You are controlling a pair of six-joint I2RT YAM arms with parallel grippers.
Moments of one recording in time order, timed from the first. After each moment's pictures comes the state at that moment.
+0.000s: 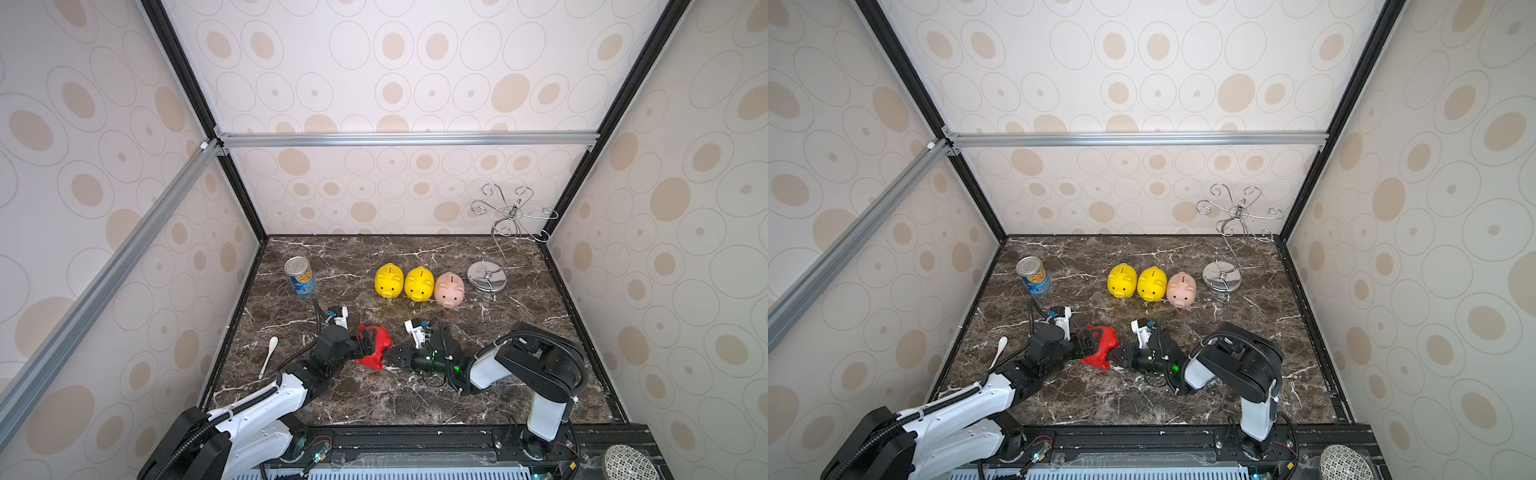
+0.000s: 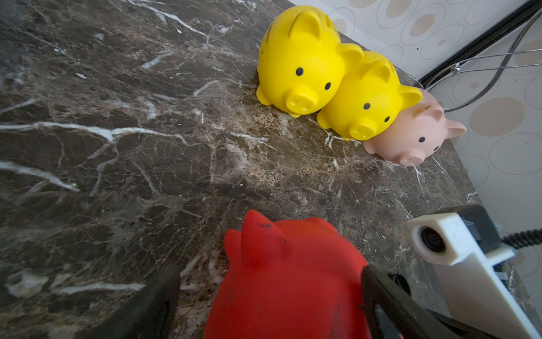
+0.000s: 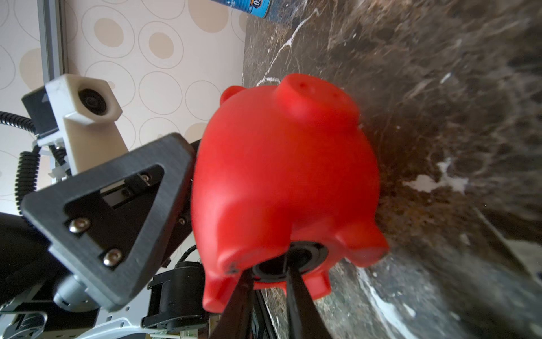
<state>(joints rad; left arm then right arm) -0.61 1.03 0.32 0.15 -0.13 -0.67 0.91 1.85 0.50 1.06 -0.40 1.25</state>
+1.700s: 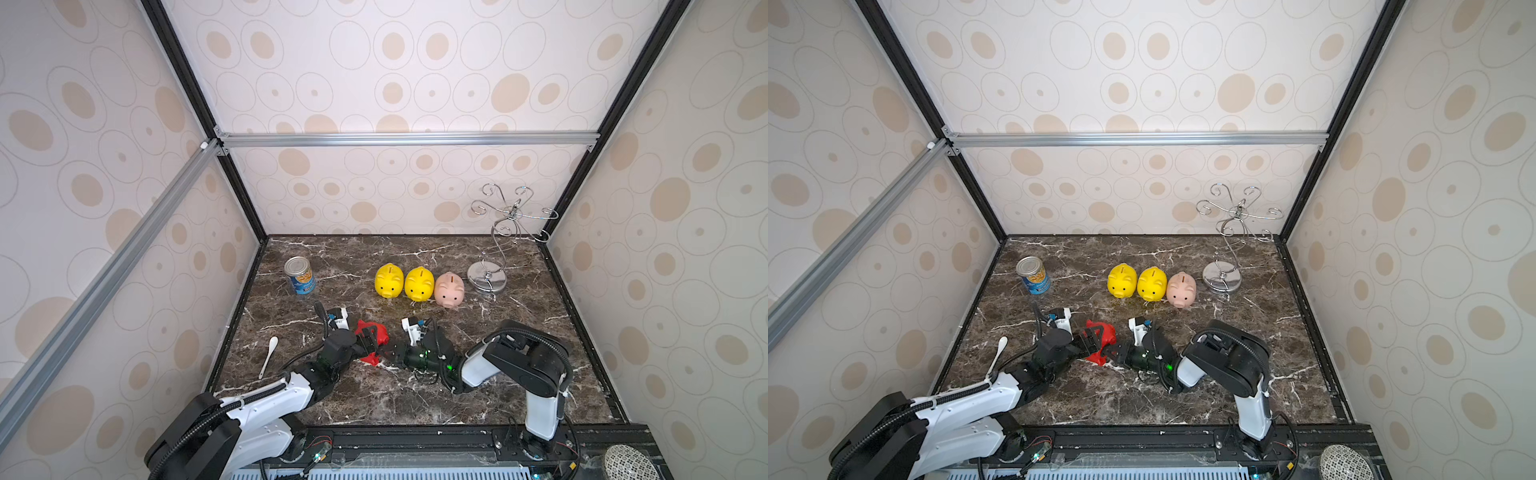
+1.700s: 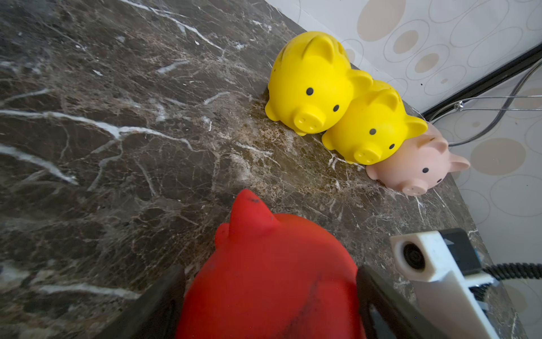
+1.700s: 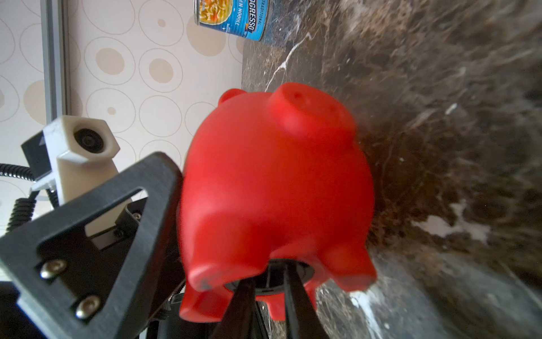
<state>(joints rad) -0.69 1.11 0.30 0.28 -0.27 -0.80 0.93 1.93 0.57 1.10 -0.31 1.31</state>
